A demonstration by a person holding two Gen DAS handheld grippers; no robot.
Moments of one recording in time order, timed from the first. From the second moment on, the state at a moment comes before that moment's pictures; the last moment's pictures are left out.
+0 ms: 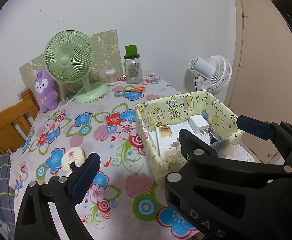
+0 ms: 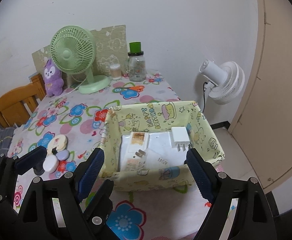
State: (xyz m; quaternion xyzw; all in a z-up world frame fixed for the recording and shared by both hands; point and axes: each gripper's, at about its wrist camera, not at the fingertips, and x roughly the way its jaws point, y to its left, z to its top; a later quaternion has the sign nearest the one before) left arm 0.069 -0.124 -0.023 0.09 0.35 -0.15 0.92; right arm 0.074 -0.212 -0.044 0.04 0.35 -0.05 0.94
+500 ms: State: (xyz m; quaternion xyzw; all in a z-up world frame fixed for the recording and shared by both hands) left arm 0.051 -0.085 -0.026 0.08 0.34 -0.13 0.93; right arm 0.059 -0.171 -0.046 0.03 0.34 -0.03 0.94
